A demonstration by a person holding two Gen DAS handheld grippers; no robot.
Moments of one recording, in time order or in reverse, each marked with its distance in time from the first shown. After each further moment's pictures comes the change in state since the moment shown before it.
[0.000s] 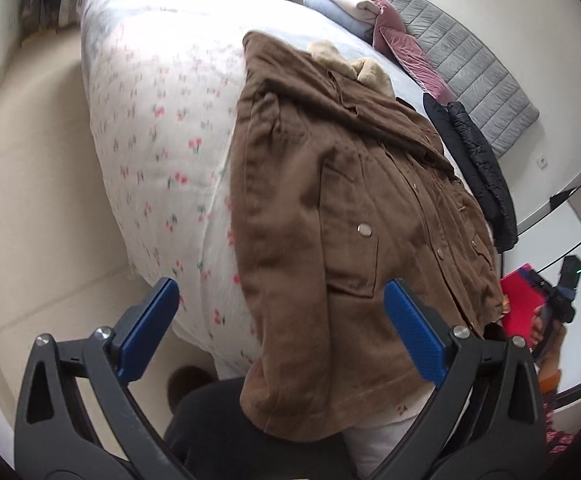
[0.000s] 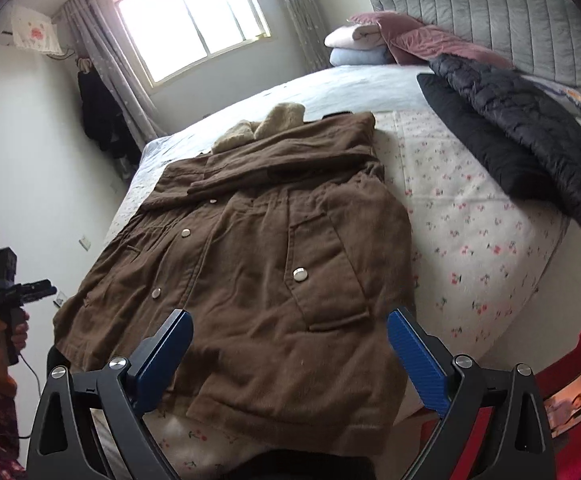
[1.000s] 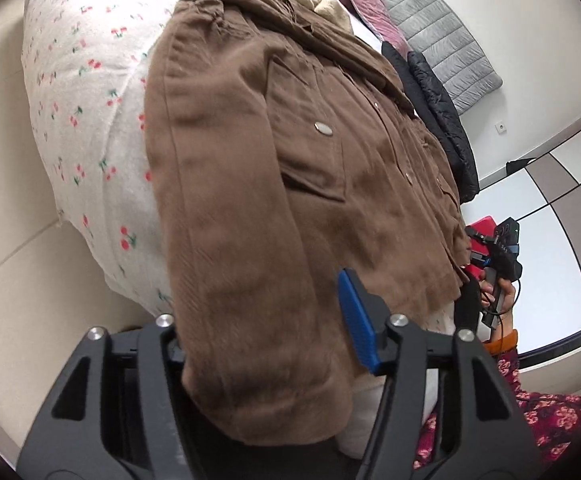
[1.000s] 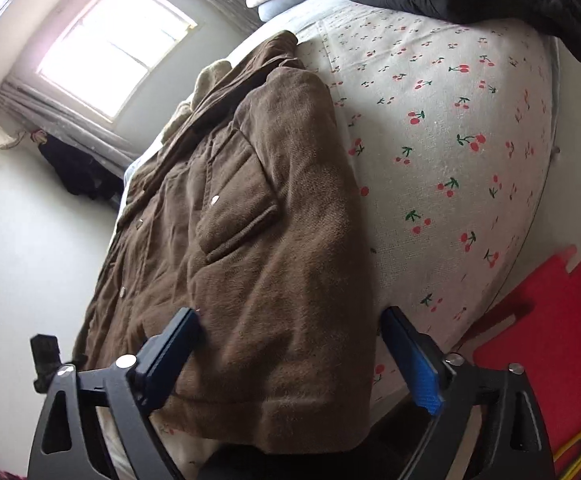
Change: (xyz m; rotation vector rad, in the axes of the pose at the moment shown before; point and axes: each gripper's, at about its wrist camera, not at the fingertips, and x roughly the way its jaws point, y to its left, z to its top) left arm 0.042 -0.014 -0.046 0.027 0.187 -0.197; right arm 0.053 -0.071 -0.048 0.362 0.128 0.114
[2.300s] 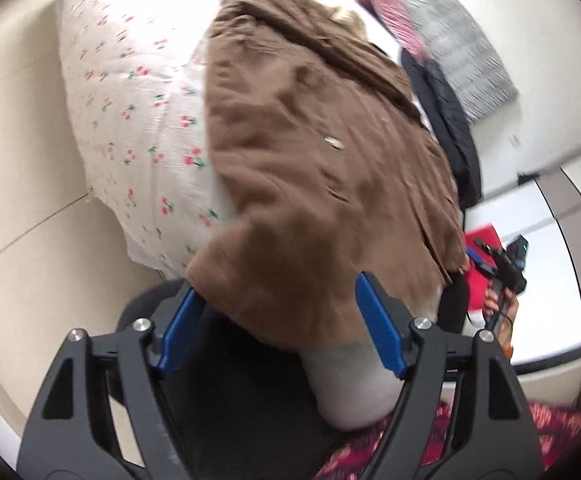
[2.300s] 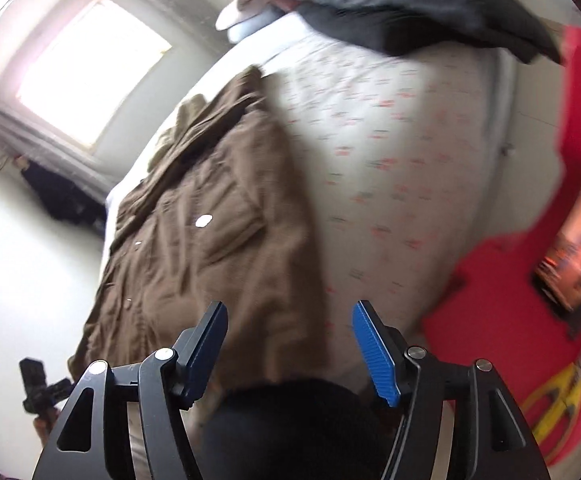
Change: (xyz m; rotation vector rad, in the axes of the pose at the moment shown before) left arm -0.039 0.007 -0.003 -0.089 0.018 0.082; right arm -0.051 -0.007 -0.001 0.041 -0.085 -0.062
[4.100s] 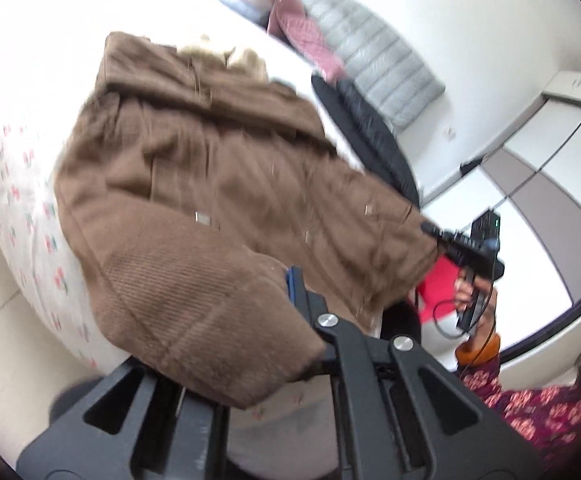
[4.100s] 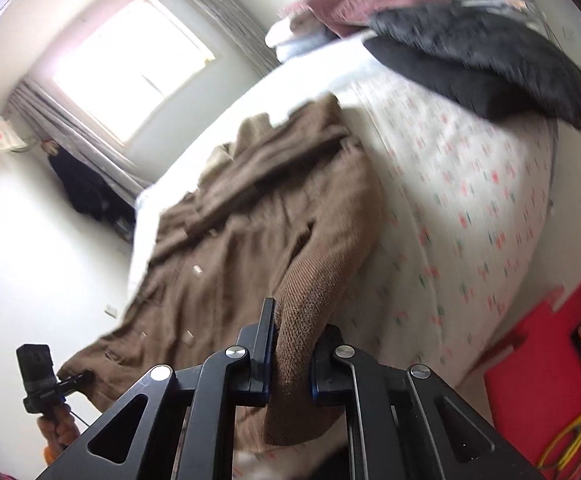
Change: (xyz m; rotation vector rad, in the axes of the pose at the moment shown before) left arm -0.016 -0.101 0.028 0.222 -0.178 -0.214; right arm -0.010 0.103 0.031 -0.118 -0.125 0.063
